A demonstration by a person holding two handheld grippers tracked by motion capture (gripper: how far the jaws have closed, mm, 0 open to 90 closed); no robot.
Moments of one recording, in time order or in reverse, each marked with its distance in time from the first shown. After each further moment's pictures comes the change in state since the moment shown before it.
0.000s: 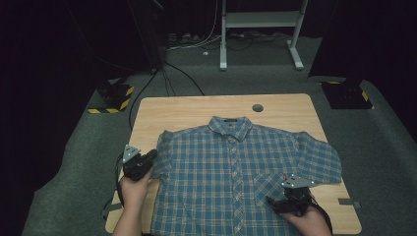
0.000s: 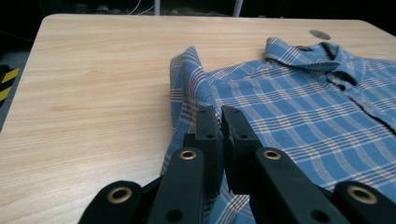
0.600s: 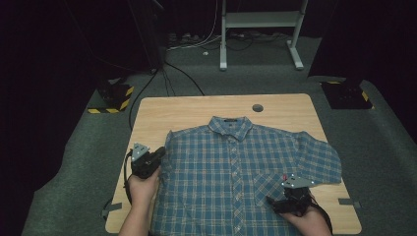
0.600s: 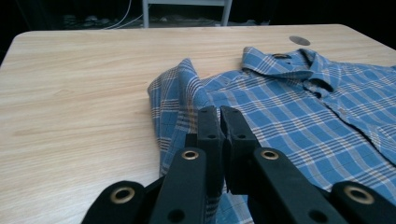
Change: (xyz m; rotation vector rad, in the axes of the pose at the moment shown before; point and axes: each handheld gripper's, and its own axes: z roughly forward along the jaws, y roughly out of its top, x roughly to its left) left arm -0.027 0.010 0.009 -0.019 -0.033 0.040; right arm 0.000 0.000 0.000 -0.001 -0.001 -0.002
